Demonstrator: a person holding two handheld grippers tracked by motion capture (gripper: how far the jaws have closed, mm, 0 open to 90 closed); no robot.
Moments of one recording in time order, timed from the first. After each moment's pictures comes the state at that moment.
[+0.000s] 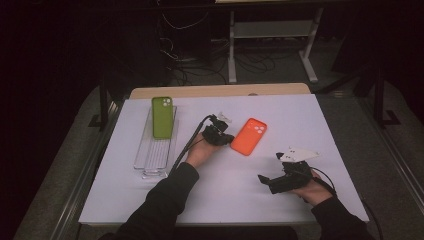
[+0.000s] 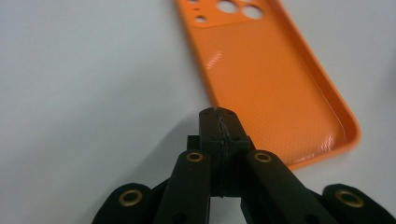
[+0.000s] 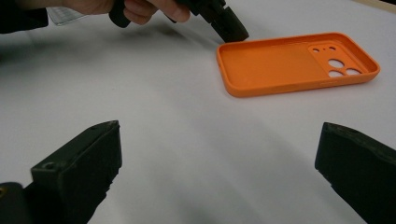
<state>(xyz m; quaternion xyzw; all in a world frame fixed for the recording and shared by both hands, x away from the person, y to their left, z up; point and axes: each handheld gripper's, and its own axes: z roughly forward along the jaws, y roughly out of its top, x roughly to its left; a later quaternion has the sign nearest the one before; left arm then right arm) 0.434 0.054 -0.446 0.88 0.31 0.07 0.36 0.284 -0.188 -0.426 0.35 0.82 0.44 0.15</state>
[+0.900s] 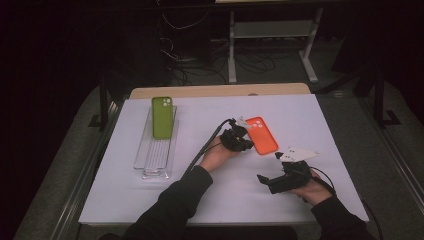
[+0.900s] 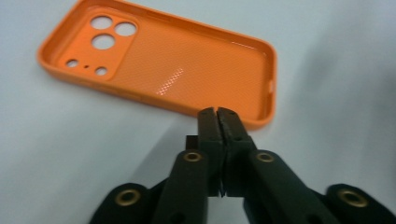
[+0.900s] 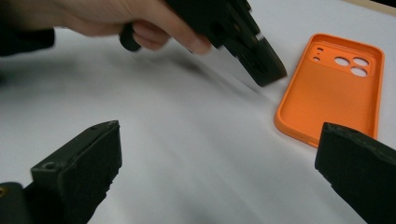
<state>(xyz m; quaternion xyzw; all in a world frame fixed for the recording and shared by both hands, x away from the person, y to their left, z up) 0.412 0.018 -0.432 0.89 0.26 0.04 0.38 0.284 -0.187 -0.424 0.34 0.82 0.44 0.15</state>
